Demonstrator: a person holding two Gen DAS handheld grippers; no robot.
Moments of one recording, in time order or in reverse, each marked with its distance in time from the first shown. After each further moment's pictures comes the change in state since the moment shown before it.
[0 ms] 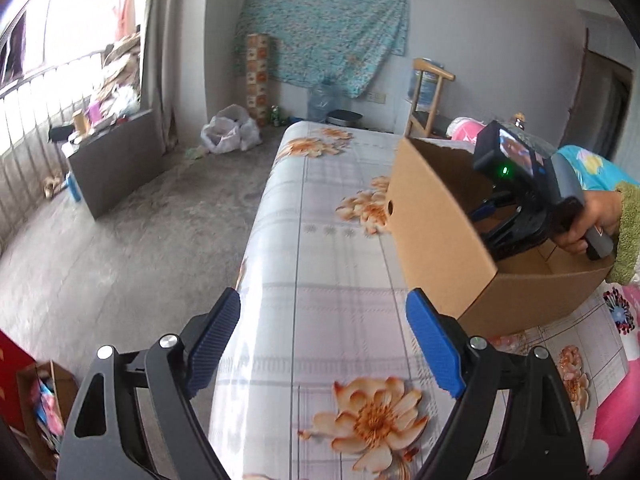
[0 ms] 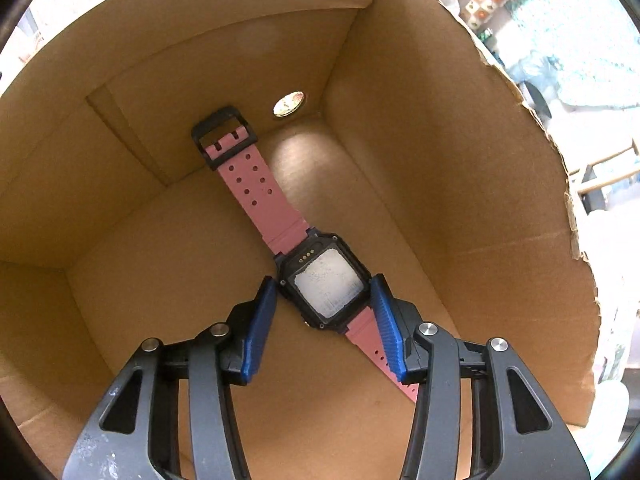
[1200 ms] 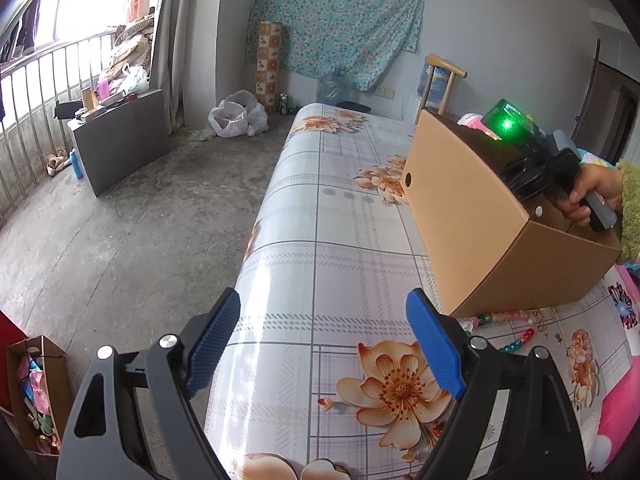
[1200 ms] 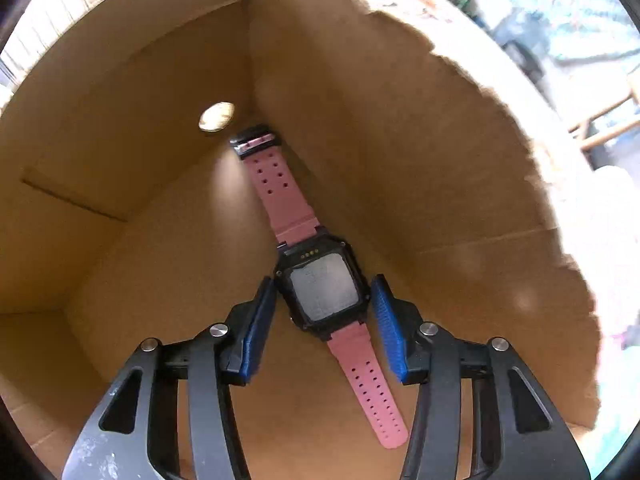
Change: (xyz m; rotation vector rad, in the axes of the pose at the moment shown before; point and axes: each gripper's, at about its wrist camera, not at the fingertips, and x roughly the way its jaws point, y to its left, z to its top) left arm 0.010 0.018 -0.032 -0.033 0.016 0.000; right arm -0.014 -0.045 0.002 0.110 0.047 -0.009
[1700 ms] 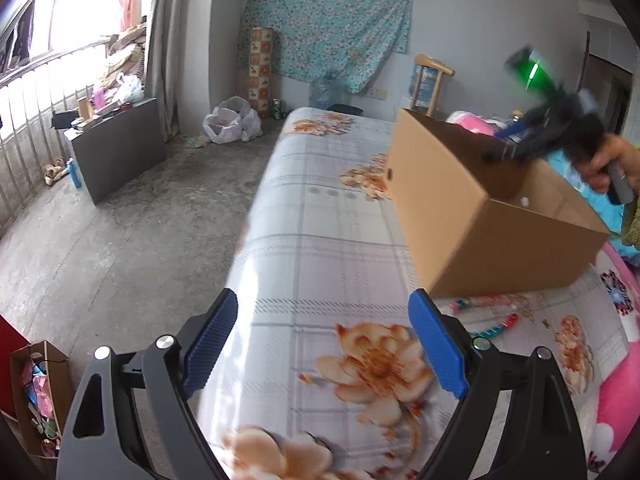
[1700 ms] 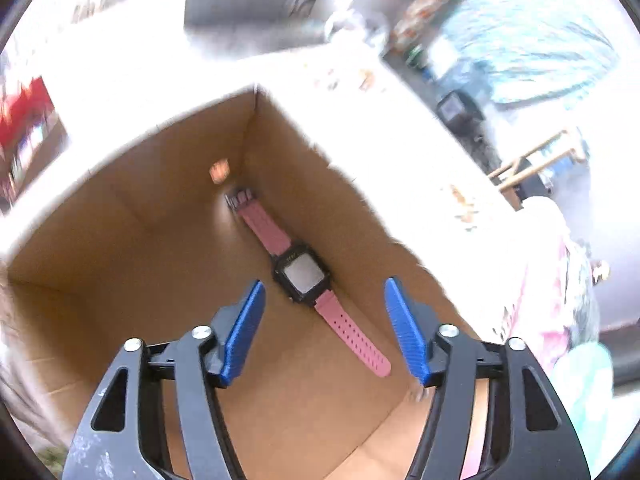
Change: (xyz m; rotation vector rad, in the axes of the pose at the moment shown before) left arm -0.022 -0.018 -0.014 0.034 -0.010 -0.021; right arm -0.132 0.021 -0.040 0.072 -0.242 -0.150
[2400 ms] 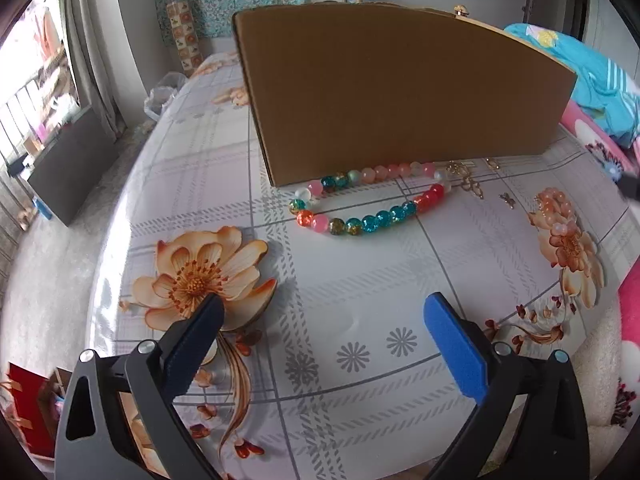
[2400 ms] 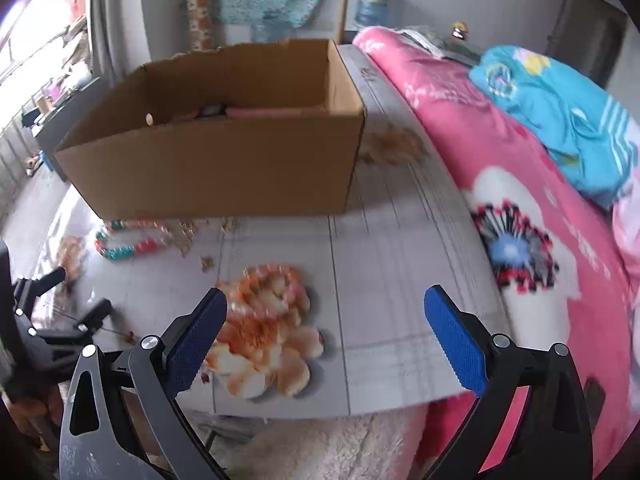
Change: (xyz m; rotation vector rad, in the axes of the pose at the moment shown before) left arm 0.042 -0.115 -0.059 0.246 0.230 -0.035; right arm -0.072 0.037 -0.256 0.821 0.009 -0.187
